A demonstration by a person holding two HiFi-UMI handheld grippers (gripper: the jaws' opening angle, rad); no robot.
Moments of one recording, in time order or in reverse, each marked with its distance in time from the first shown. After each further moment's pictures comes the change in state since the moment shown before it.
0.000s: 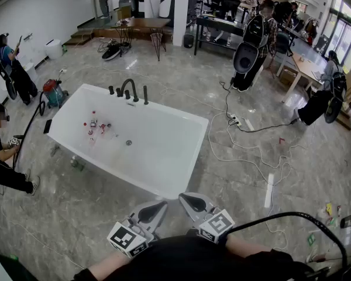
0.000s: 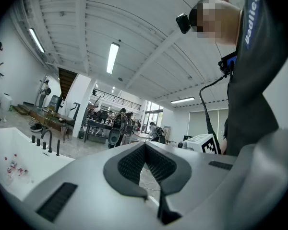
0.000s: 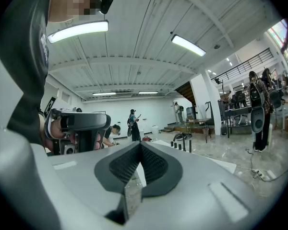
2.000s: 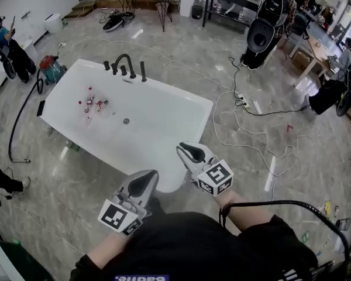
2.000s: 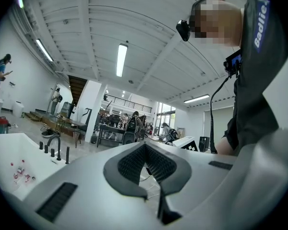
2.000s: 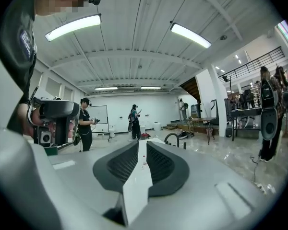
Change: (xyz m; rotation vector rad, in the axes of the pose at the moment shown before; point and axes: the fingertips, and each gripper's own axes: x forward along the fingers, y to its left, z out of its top) left arm 0.126 0.122 0.005 0.028 -0.044 0.154; right arm 0.119 -0.211 -0.013 -0.045 0.058 0.067
